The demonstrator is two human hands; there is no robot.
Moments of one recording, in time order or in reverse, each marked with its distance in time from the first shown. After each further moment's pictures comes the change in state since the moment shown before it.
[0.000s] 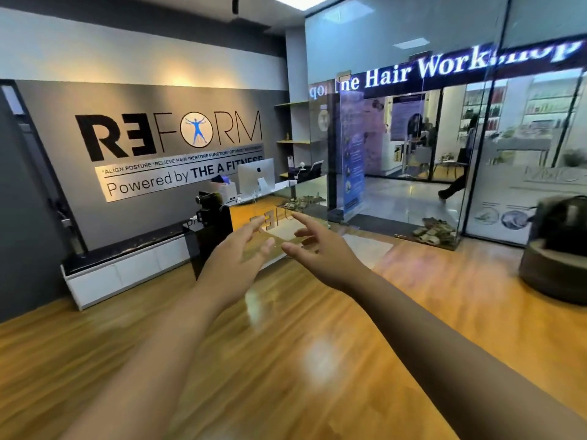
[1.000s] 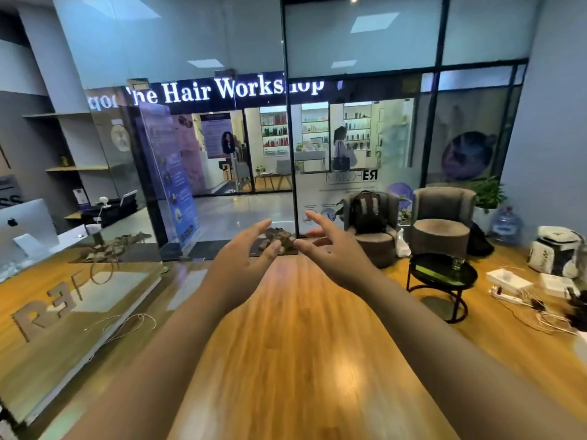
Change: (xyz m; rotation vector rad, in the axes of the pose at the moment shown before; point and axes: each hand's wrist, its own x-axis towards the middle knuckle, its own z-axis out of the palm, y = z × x) left_hand 0.404 -0.032 0.288 -0.344 -0.391 0.509; right_hand 0.189 0.252 -0.163 -0.304 0.577 0.393
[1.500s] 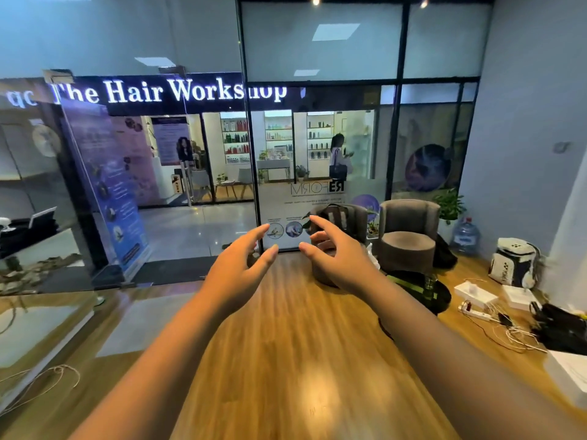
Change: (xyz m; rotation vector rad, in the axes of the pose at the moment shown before) left_hand 0.253 -0.085 0.156 -0.093 -0.068 0.067; right_hand 0.210 0.178 -0.073 -0.104 0.098 0.081
